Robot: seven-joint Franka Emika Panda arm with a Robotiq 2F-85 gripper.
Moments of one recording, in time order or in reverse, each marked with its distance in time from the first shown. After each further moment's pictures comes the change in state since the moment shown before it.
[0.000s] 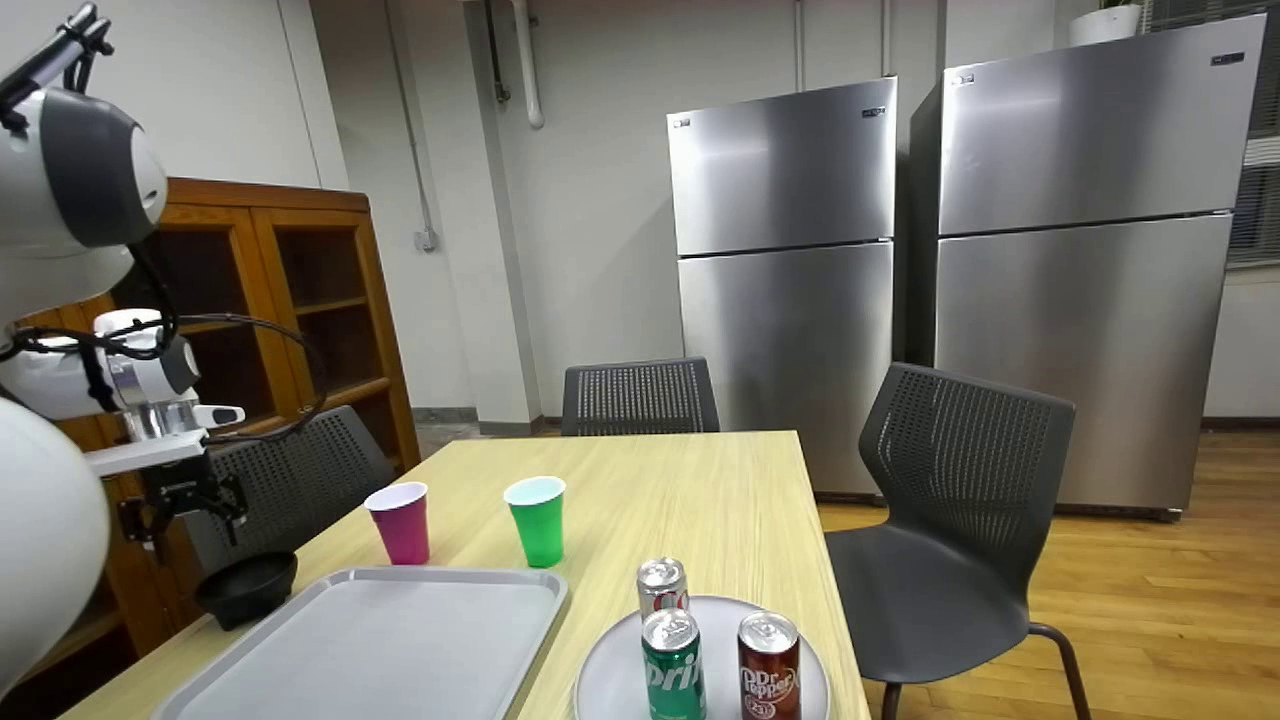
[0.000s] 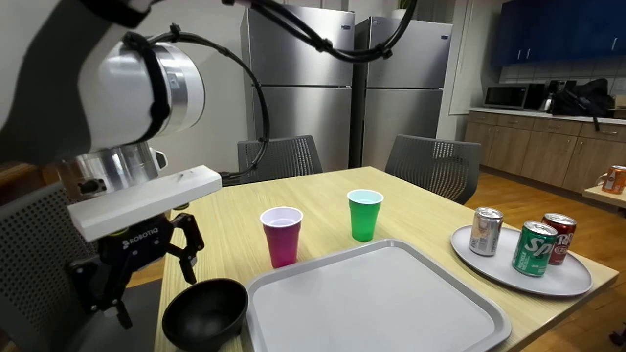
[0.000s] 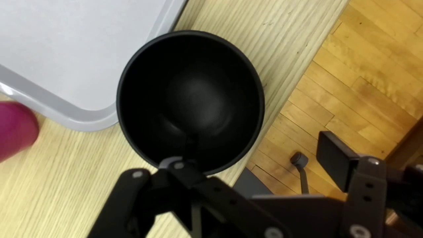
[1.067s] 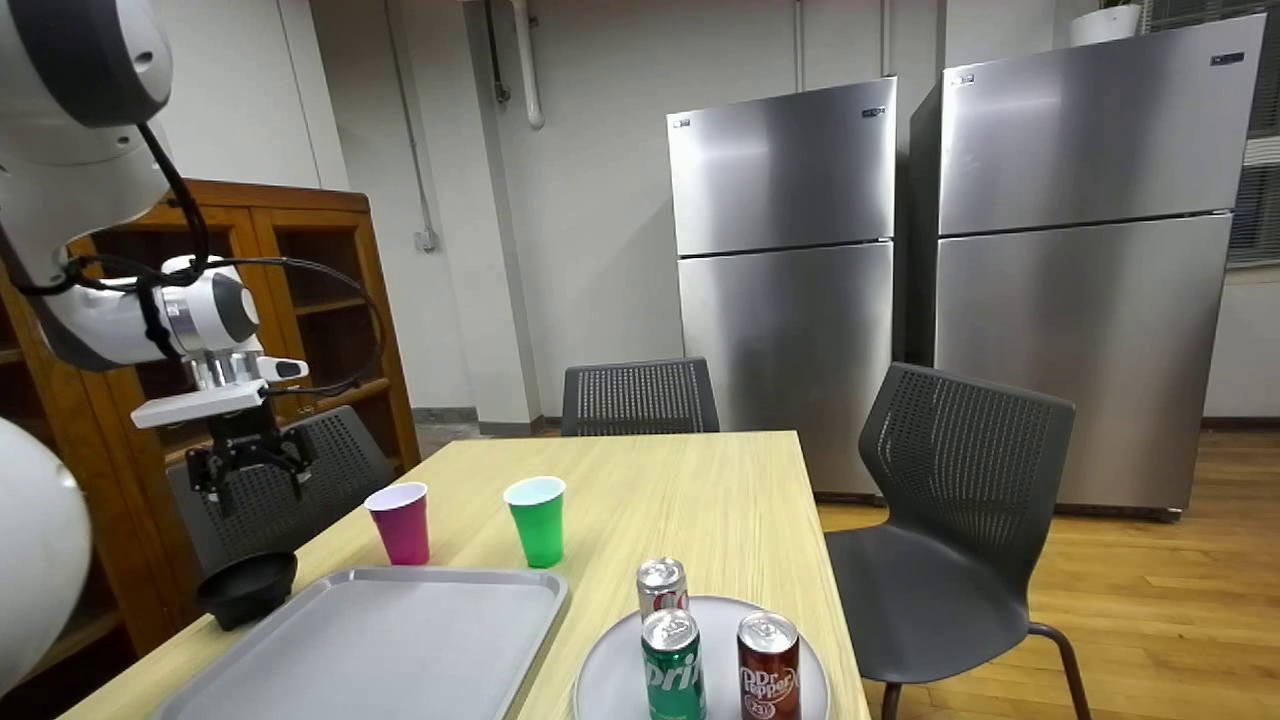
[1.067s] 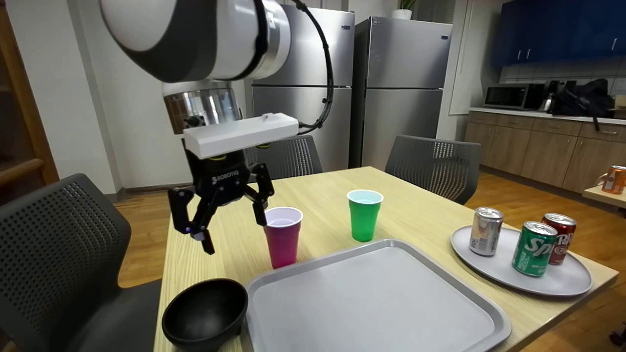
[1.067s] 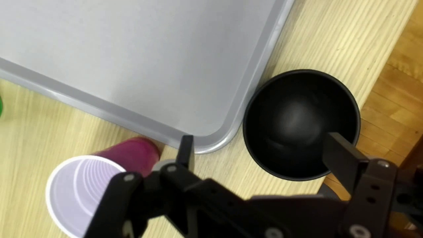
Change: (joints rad) arm -0.165 -0.260 0.004 -0.278 0.013 0.022 -0.003
